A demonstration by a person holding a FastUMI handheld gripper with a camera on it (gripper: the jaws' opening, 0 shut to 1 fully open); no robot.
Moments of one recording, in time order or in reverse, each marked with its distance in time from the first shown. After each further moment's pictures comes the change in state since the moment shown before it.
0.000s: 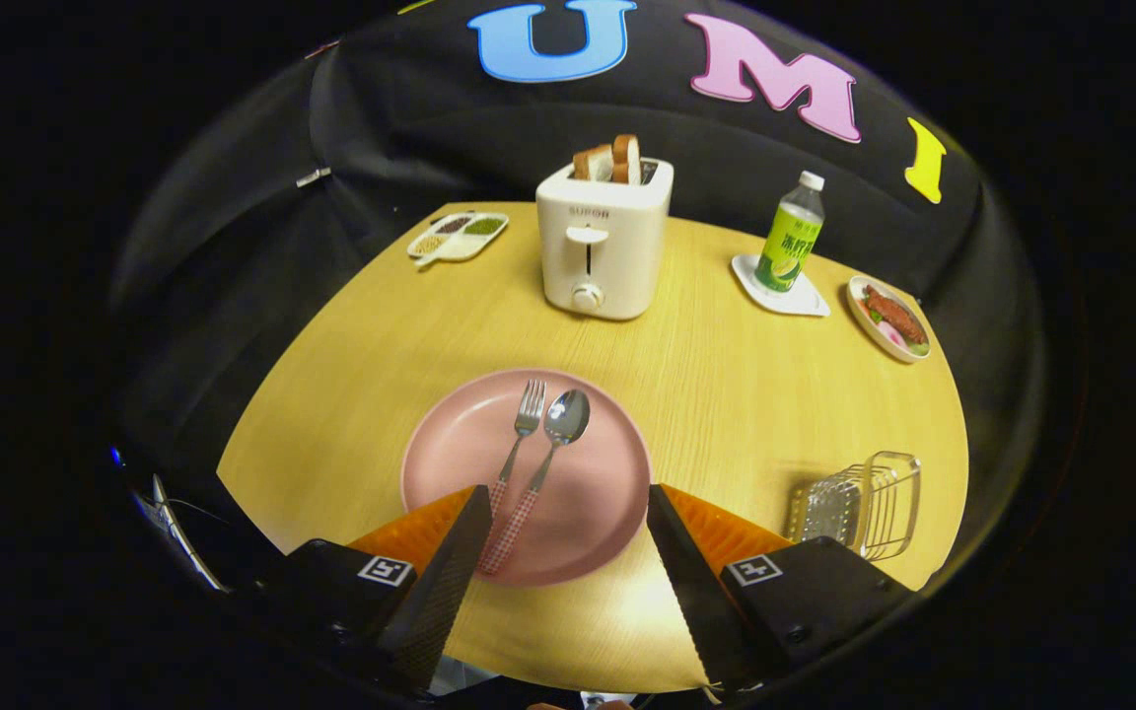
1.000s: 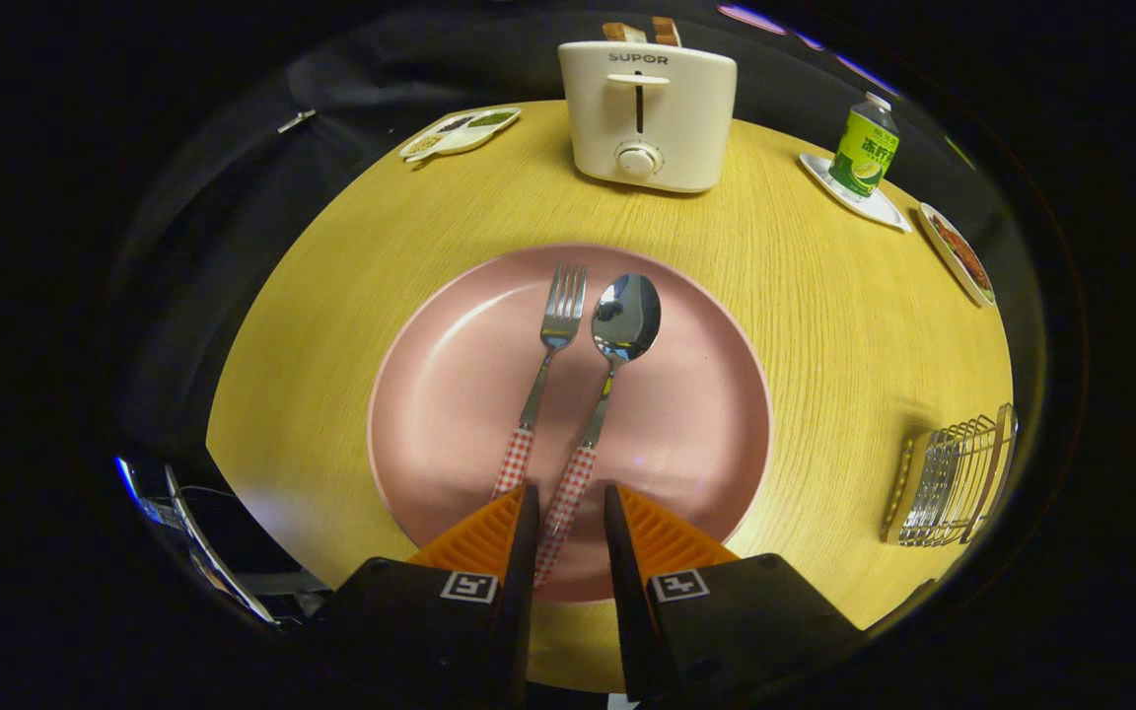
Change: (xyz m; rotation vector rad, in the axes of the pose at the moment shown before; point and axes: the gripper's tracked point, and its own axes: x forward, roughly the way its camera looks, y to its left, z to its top) arm 0.059 0.028 -0.048 0.020 0.227 0.094
